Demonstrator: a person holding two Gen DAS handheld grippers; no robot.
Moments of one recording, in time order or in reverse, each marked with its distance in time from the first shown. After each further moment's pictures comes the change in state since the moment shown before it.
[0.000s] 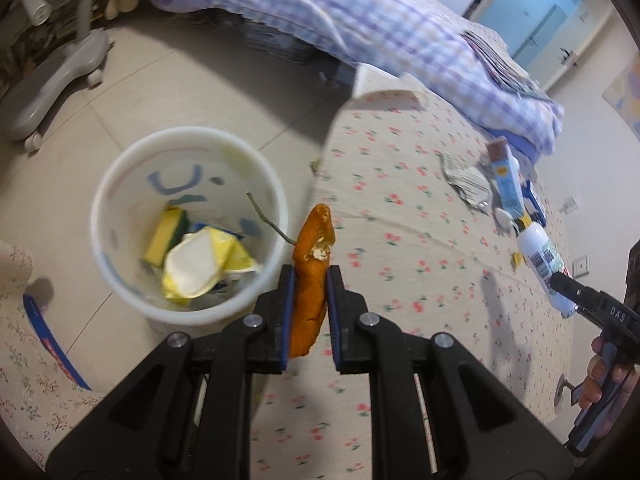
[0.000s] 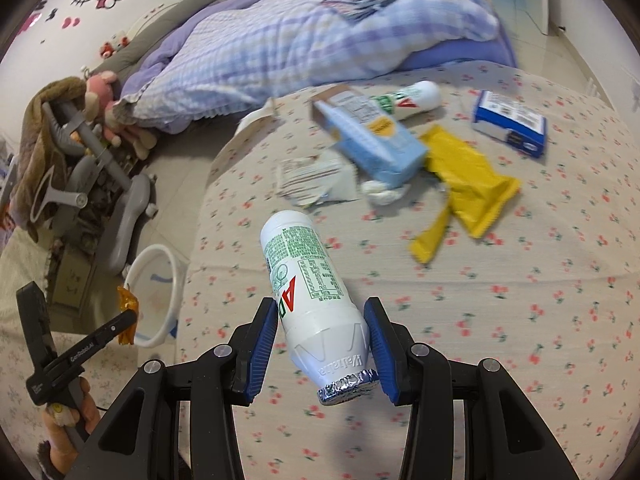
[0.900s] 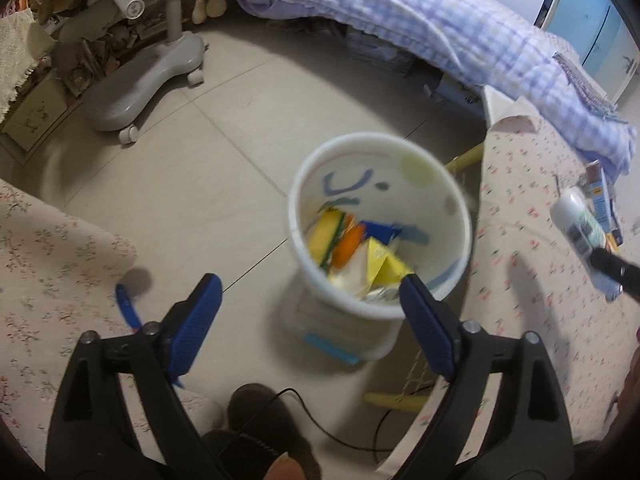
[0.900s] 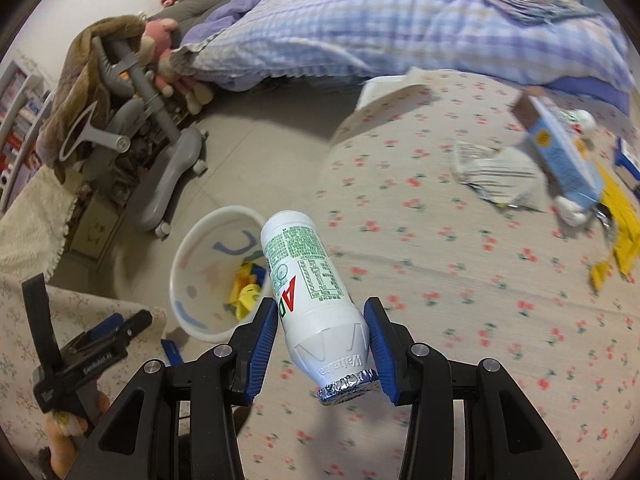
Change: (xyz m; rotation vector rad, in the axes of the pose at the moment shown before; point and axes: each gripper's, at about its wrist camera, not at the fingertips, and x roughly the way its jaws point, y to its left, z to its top) left arm -0.032 0.104 -0.007 -0.041 -0.017 0.310; right arm 0.071 0.153 -0.008 -0.184 0.058 0.099
